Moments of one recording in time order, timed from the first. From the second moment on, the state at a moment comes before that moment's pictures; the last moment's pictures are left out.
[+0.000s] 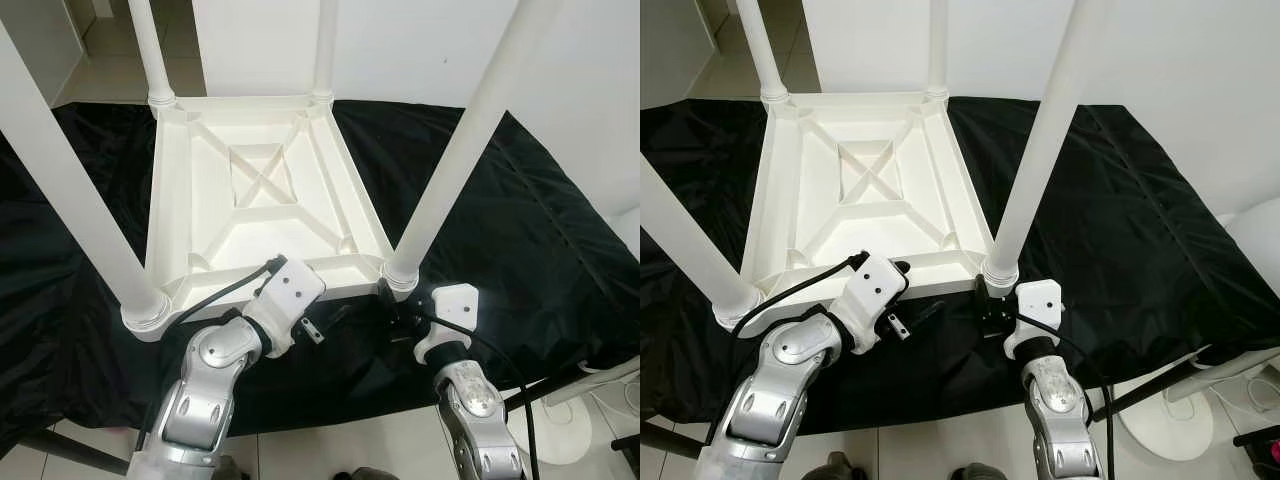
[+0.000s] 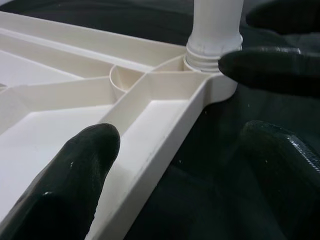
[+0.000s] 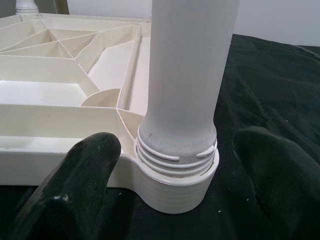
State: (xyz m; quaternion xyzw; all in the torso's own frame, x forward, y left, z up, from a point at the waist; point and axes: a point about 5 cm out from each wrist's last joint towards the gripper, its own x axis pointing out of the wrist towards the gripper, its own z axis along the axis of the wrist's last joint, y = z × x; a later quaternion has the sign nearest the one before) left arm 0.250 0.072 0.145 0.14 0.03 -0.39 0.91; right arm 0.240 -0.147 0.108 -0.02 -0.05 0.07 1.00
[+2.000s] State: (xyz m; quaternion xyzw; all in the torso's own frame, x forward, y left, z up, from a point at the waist) left arm 0.290 0.129 0.116 0.20 0.18 -0.25 0.93; right arm 0.250 -0.150 0.105 -0.02 -0.05 0.05 1.00
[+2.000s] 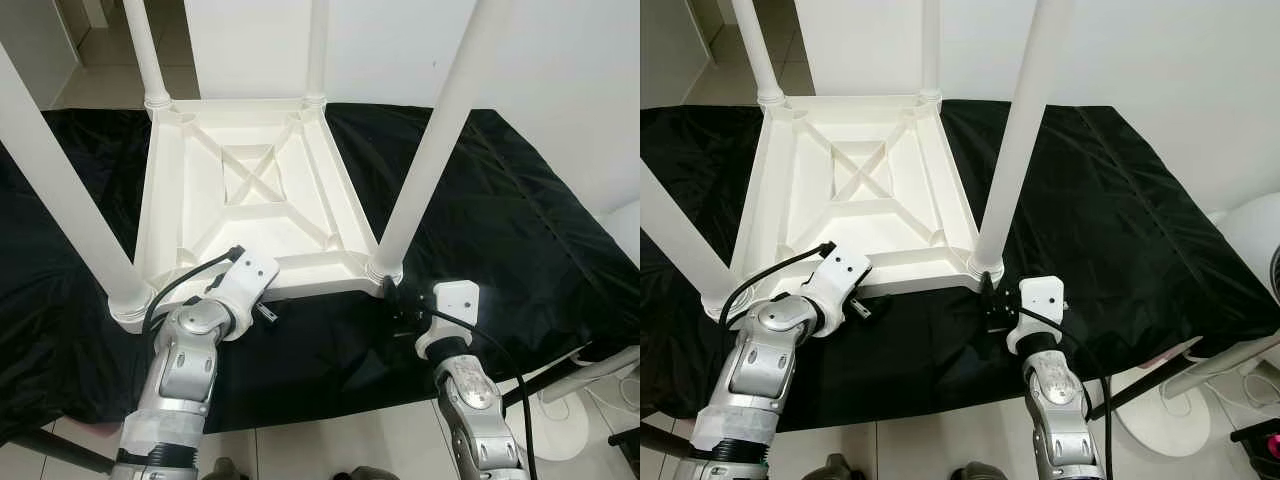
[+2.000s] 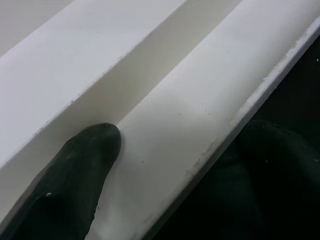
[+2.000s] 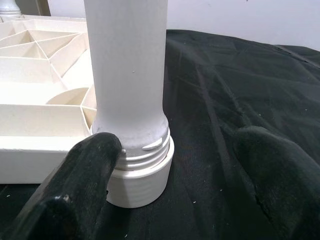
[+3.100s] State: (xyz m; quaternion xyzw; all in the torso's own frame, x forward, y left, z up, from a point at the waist) left arm 0.258 0.145 0.140 0.11 0.09 -0.21 0.97; right arm 0.248 -0.150 0.105 -0.03 -0.06 0.04 1.00
